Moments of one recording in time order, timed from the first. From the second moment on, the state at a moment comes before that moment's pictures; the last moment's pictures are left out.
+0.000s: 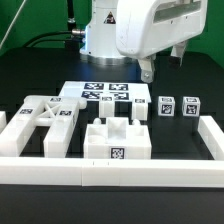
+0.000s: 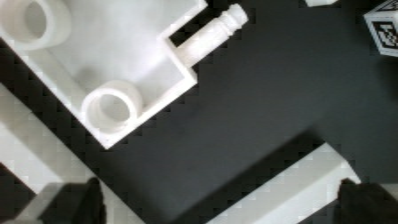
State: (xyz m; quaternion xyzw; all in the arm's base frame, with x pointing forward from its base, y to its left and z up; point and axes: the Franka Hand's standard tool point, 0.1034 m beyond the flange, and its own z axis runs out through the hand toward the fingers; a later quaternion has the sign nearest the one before) arm 0.563 0.056 0.119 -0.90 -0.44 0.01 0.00
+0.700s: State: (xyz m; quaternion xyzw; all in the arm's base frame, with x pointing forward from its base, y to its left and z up) arm 0.568 0.041 0.120 -0.89 -0.45 0.01 0.00
